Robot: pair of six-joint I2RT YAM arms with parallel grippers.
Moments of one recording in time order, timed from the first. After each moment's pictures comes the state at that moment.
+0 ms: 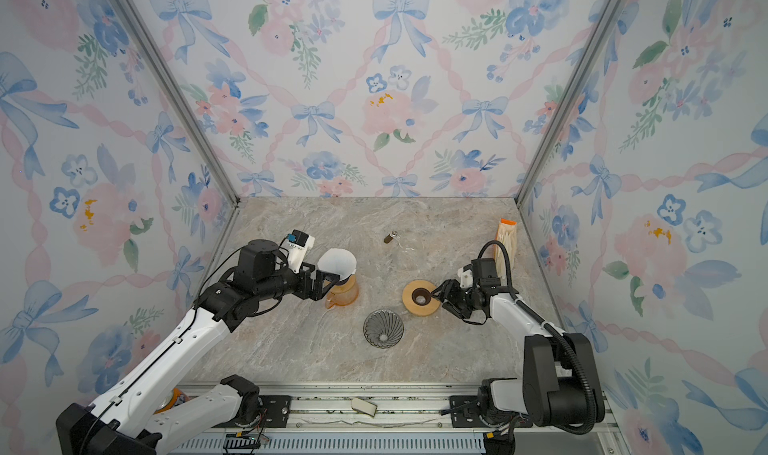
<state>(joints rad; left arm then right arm) -0.43 1.02 0.92 -0.49 0.34 -0.21 0.06 1.36 0.62 -0.35 -0.57 0.67</state>
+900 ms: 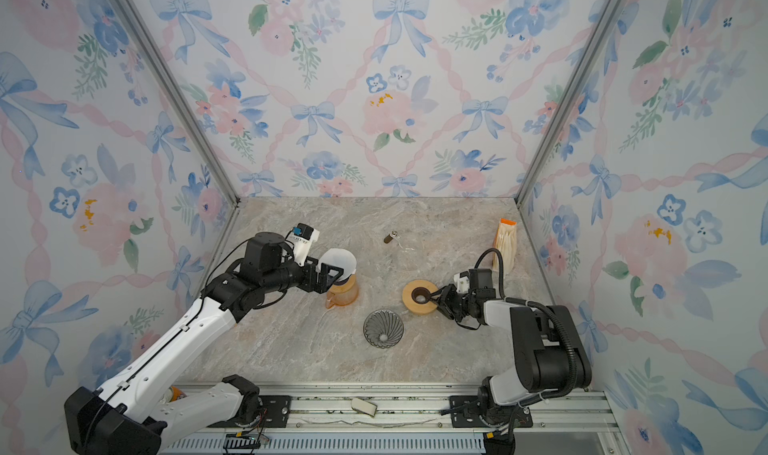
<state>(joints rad) -0.45 1.09 0.97 -0.49 0.31 -0.21 0.05 1.52 0.49 0.07 -0.67 0.81</state>
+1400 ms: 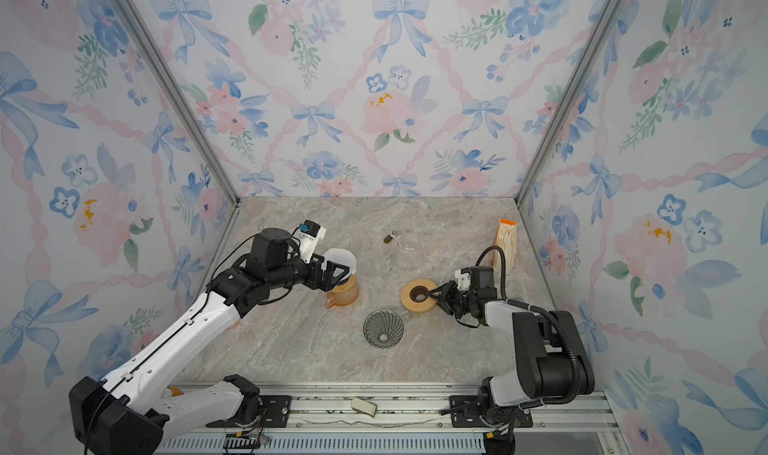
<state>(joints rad) -0.49 1.14 1.02 -0.49 0.31 -0.21 0.05 1.47 0.50 0.09 -0.67 0.82</state>
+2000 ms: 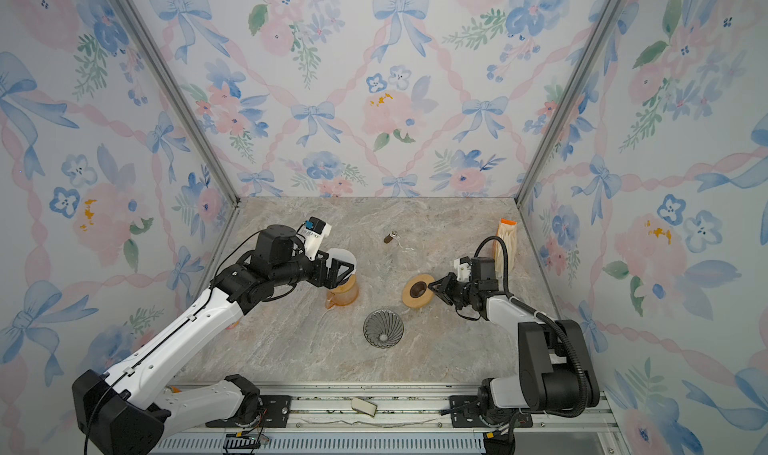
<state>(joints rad) -0.53 1.17 1.08 -0.49 0.28 -0.21 0.08 1.40 0.59 -0.03 -0.67 0.75</state>
